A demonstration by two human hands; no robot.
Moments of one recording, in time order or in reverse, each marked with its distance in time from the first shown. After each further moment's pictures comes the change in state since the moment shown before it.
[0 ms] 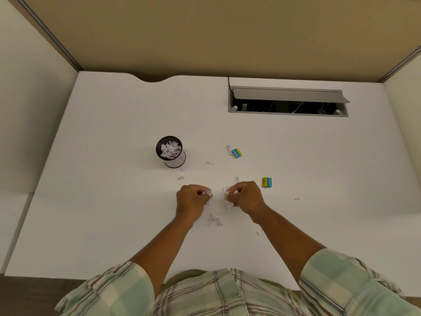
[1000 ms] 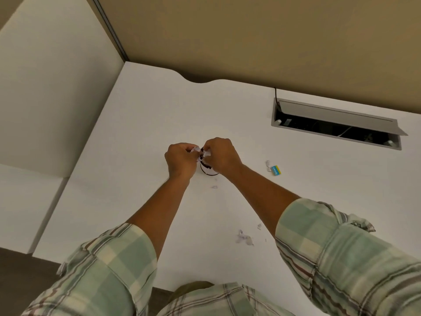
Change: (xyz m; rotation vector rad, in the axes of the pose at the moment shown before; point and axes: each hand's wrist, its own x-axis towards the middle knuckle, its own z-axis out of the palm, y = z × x) left_hand 0.111 0.040 -0.144 -0.167 0.383 -0.026; right_hand 0.059 -0.204 0.145 -0.757 -0.088 -0.603
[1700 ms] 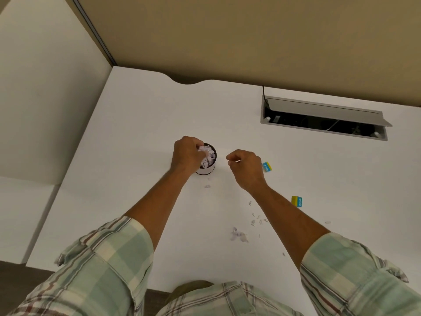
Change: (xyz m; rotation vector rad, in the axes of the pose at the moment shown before) left_hand -0.005 0.028 0.020 0.389 -0.244 0.294; right_hand -0.065 0.078 -0.011 0.381 0.259 0.235
